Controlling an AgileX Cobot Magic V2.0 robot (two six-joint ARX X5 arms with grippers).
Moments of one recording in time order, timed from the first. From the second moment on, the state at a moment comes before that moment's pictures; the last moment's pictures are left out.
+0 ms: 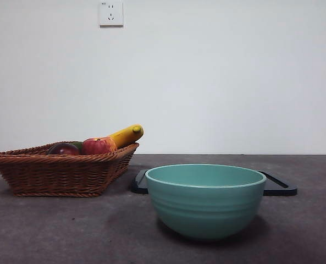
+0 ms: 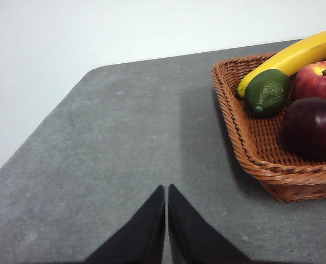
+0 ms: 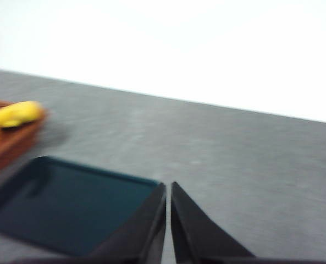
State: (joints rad) left arm 0.00 0.01 0.03 -0.18 -0.08 0.14; right arm -0.03 0.41 0.50 -0.23 -0.24 -0.05
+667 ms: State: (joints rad) left arm 0.00 0.01 0.03 -0.18 -0.08 0.14; right arm -0.09 0.04 0.06 0.00 -0.16 -0.06
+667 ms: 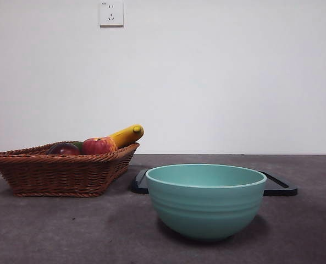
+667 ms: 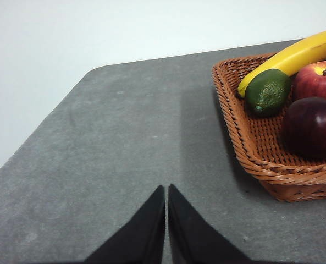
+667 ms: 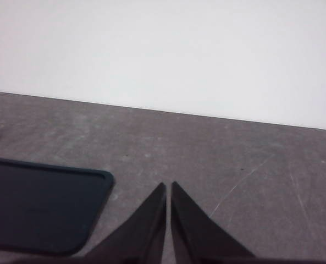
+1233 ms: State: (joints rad) left arm 0.00 0.01 0.03 -0.18 -0.08 0.14; right arm -0.09 0.00 0.02 -0.13 -0.16 -0.05
